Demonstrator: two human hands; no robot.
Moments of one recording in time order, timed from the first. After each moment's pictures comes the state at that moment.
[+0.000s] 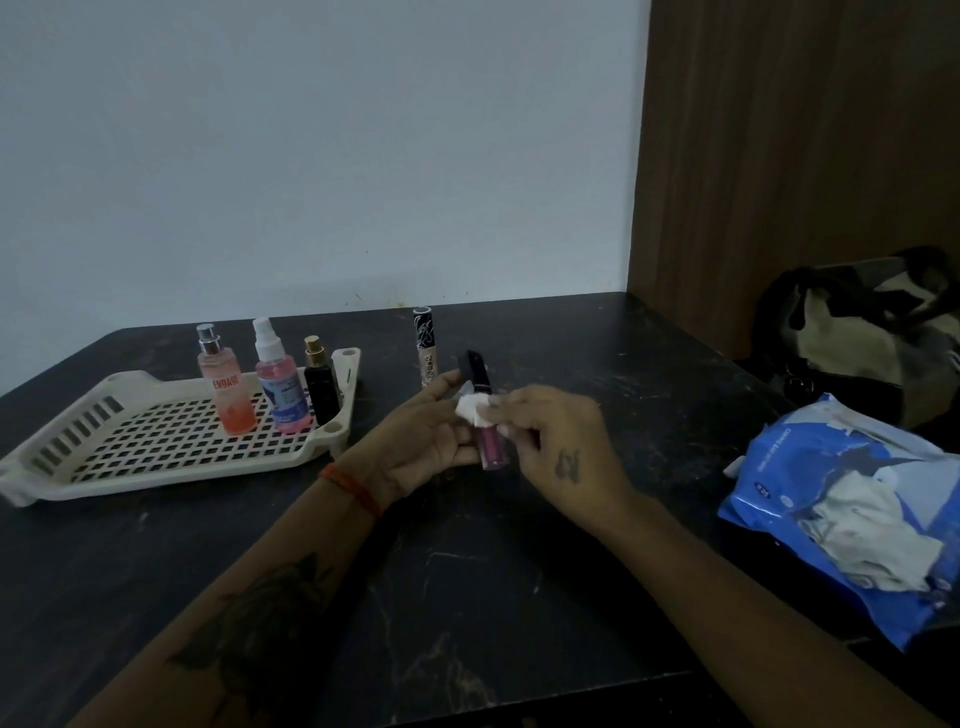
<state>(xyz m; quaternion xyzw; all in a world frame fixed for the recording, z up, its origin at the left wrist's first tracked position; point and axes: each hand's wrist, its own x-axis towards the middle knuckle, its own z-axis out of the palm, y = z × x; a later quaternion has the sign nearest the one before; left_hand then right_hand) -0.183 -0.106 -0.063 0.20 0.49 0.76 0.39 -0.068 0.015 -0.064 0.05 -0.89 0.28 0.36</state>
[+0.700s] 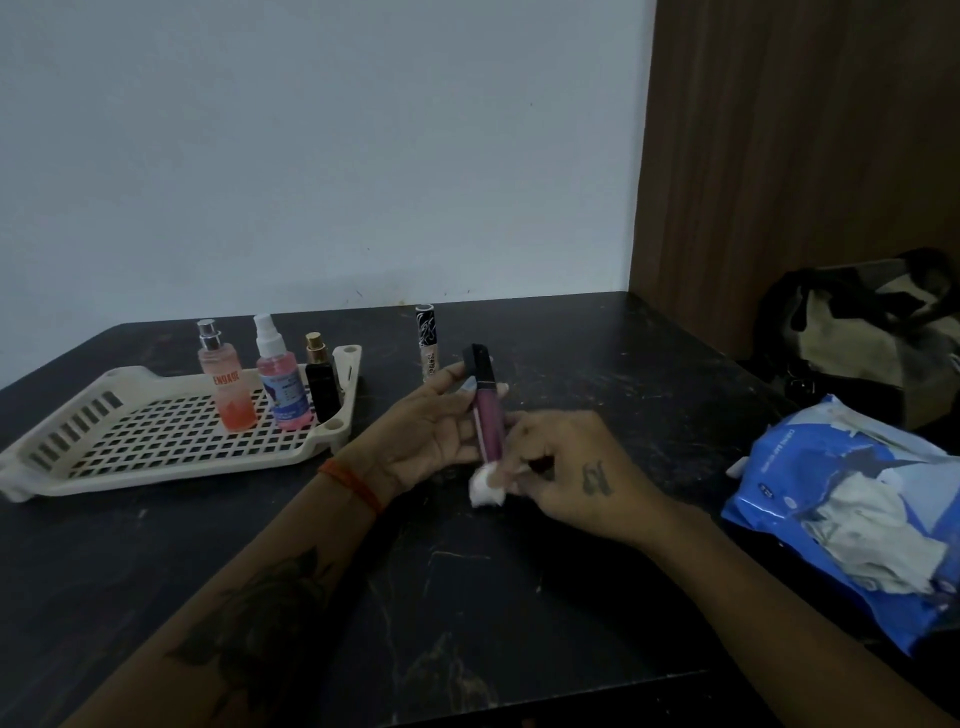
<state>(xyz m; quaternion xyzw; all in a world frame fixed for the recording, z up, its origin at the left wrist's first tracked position) -0.184 -0.106 -0.061 0.23 0.46 0.76 0.39 -0.052 0.027 -0.062 0.12 -0.92 0.30 0.23</state>
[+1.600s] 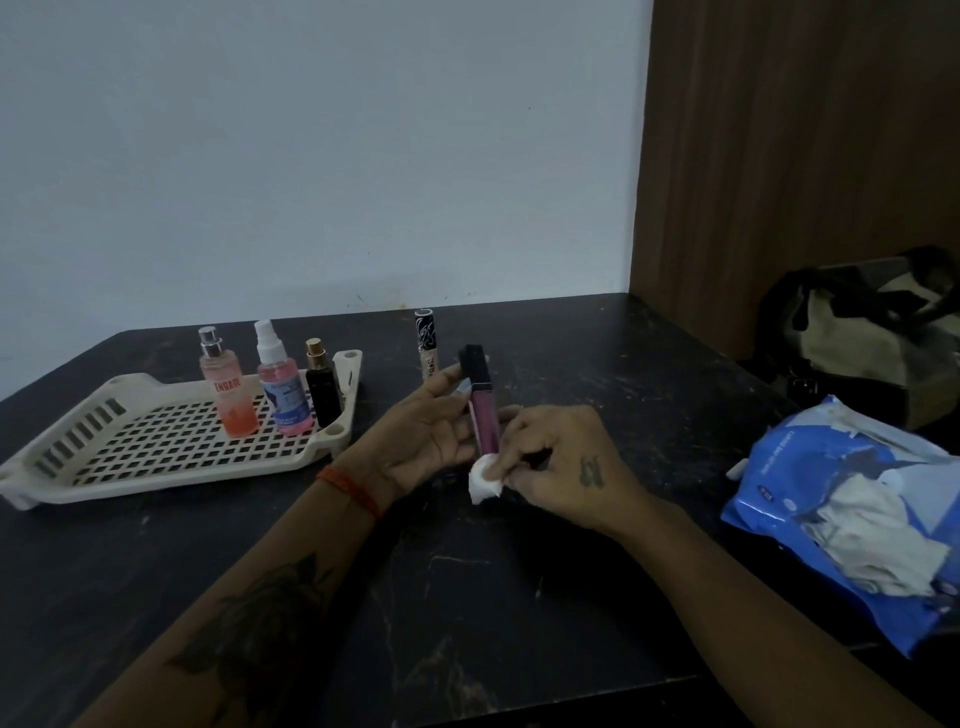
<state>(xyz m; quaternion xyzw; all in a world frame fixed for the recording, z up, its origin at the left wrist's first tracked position) -0.185 -0.106 -0.061 0.23 0.45 0.77 0.39 -0.062 0.022 -0.065 0.11 -0.88 0.34 0.31</state>
